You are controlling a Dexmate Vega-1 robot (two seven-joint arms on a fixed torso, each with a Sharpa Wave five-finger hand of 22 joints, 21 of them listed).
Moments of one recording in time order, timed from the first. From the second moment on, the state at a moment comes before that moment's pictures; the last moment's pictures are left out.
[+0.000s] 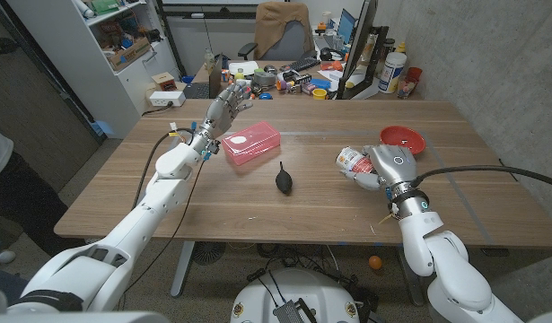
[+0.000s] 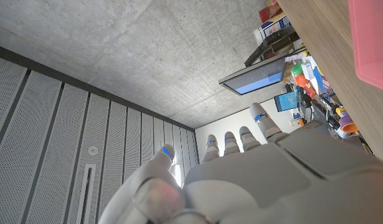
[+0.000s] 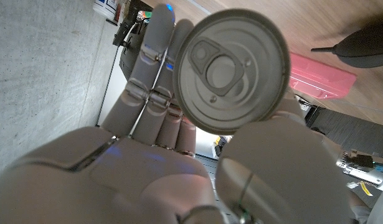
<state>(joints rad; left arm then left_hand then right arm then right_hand) 0.72 0.44 0.29 -1.16 -0.58 -0.49 -0.47 0.03 0.08 0.42 0.17 0.28 -0.08 -0.08 0.20 0.19 -0.15 0.00 0.21 0.19 -0.17 0.02 0.21 0.20 -0.17 0.08 0.79 0.18 -1.52 -0.65 -0.26 -2.26 -1.21 -0.43 -0.27 0.65 -0.19 0.22 -0.09 0.34 0.87 0.08 0.48 0.31 1.09 0.01 0.65 0.40 1.30 -0.14 0.58 0.57 1.19 -0.21 0.79 0.35</state>
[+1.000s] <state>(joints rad) 0.79 0.48 0.28 -1.27 -0.58 -0.49 -0.41 0.03 0.08 0.41 0.17 0.28 -0.08 -0.08 0.20 0.19 -0.15 0.00 0.21 0.19 -0.17 0.02 0.21 0.20 -0.17 0.08 0.78 0.18 -1.39 -0.66 -0.22 -2.17 -1.16 -0.36 -0.37 0.66 -0.19 0.22 -0.09 0.32 0.88 0.07 0.48 0.32 1.09 0.01 0.64 0.41 1.30 -0.14 0.59 0.58 1.19 -0.21 0.80 0.33</state>
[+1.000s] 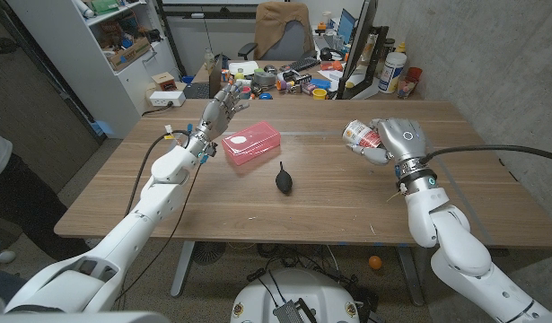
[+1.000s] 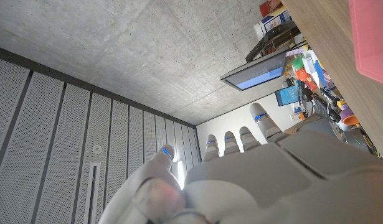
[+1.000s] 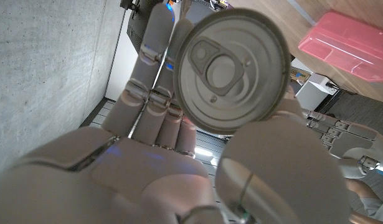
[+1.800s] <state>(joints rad) 0.84 0.51 0.28 -1.33 -0.59 -0.49 -0.38 0.03 0.08 0.40 0.17 0.28 -0.08 -0.08 0.20 0.19 -0.15 0.00 0.21 0.19 -0.17 0.02 0.21 0.20 -0.17 0.09 0.78 0.18 -1.22 -0.67 -0.25 -2.06 -1.11 -0.39 -0.34 0.66 -0.20 0.21 -0.08 0.31 0.88 0.07 0.47 0.32 1.10 0.01 0.63 0.41 1.30 -0.14 0.59 0.59 1.19 -0.21 0.82 0.32</state>
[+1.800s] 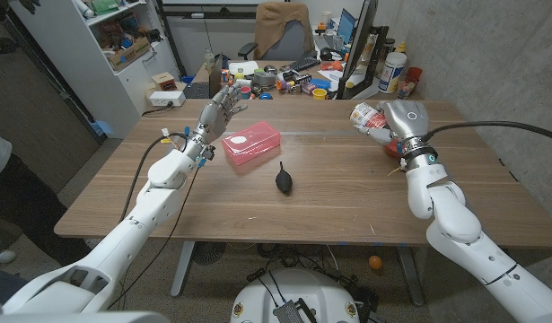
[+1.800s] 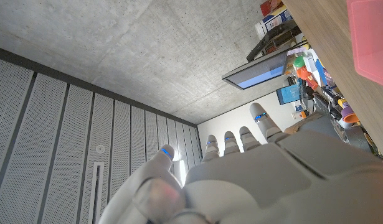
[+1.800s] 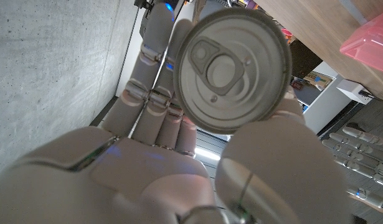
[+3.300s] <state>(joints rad) 0.90 0.55 0.26 -1.39 -0.60 -0.51 -0.35 0.03 0.08 0.40 0.16 0.29 -0.08 -0.08 0.20 0.19 -0.15 0.00 0.21 0.19 -0.17 0.02 0.21 0.20 -0.17 0.09 0.77 0.18 -0.93 -0.70 -0.35 -1.82 -1.00 -0.59 -0.20 0.66 -0.20 0.20 -0.08 0.30 0.90 0.06 0.47 0.32 1.10 0.01 0.62 0.42 1.30 -0.14 0.59 0.59 1.19 -0.21 0.84 0.31</state>
